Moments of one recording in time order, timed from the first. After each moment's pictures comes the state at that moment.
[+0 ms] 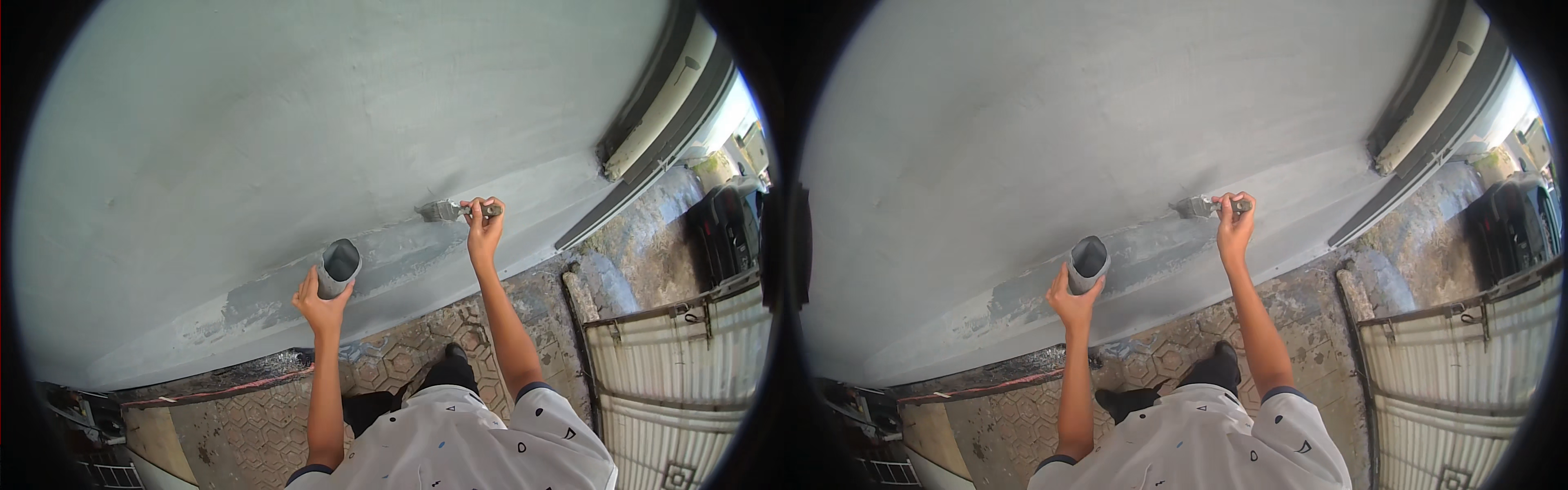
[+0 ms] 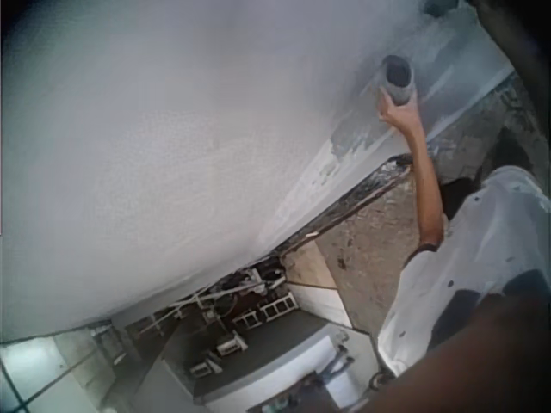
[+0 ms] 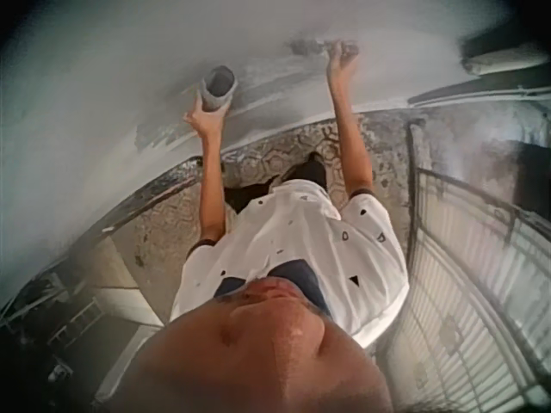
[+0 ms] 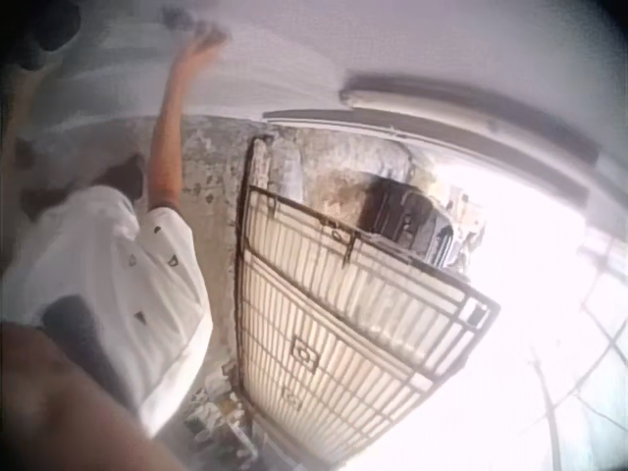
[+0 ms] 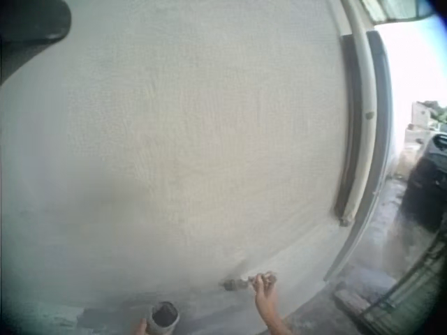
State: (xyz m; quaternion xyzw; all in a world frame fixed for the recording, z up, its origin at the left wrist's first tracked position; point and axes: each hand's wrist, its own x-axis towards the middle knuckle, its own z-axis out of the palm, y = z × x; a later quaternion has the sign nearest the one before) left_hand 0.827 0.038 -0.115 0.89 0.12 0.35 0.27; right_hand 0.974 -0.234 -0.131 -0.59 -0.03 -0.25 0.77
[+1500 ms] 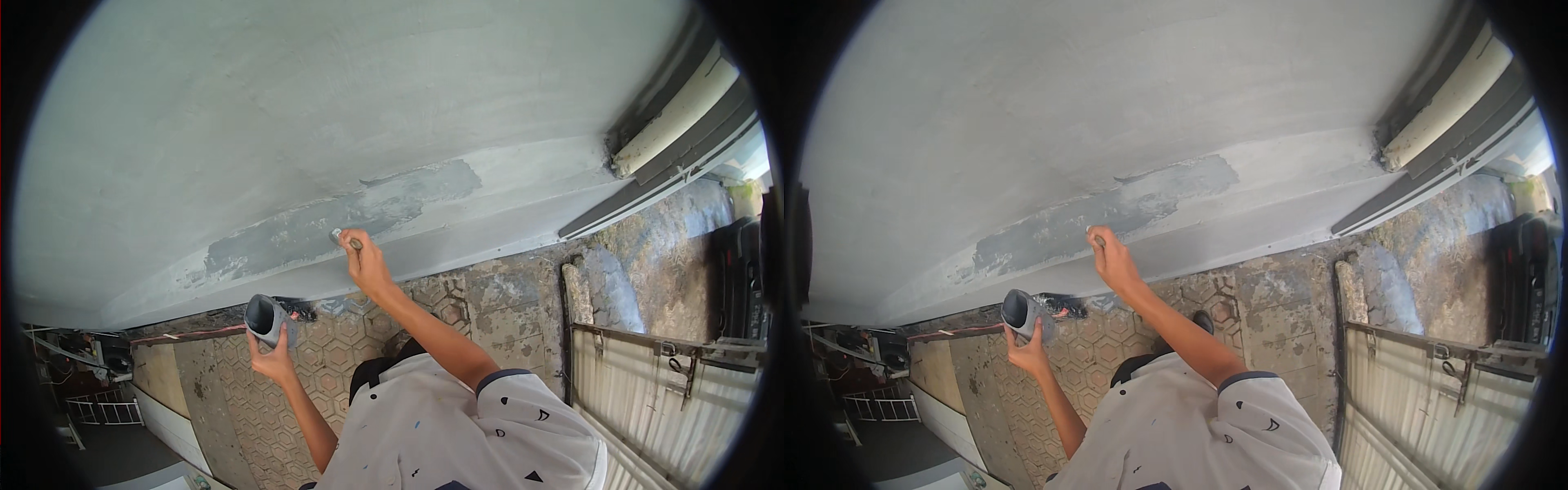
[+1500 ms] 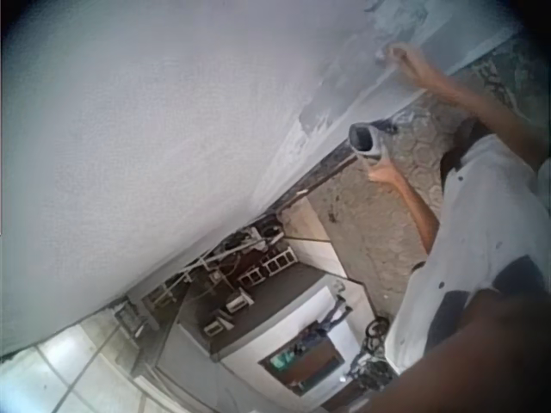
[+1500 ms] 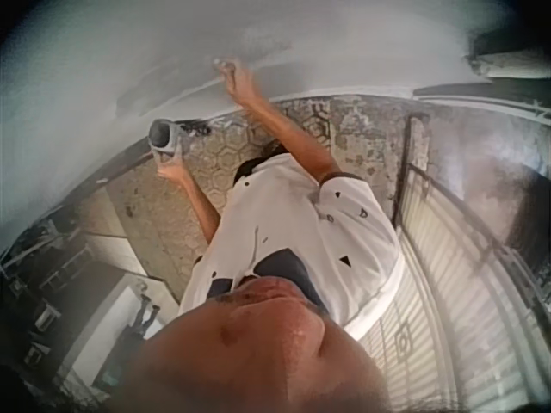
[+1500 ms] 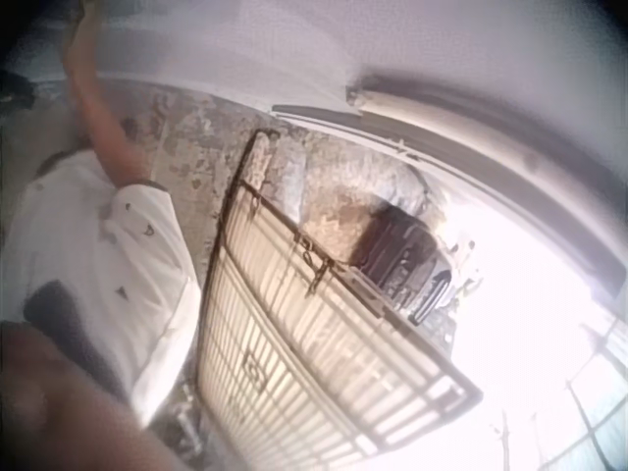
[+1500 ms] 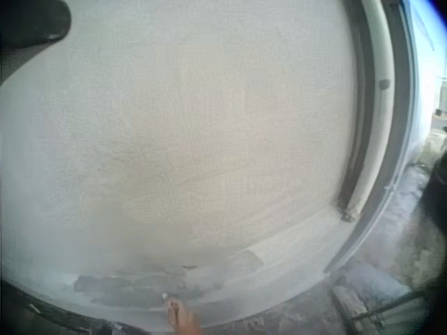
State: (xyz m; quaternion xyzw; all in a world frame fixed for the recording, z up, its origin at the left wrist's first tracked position) left_hand 0.684 -0.063 -0.094 0.80 0.45 0.38 0.14; right_hand 0.898 -0.209 -0.129 -0.68 -0.25 -0.07 0.69
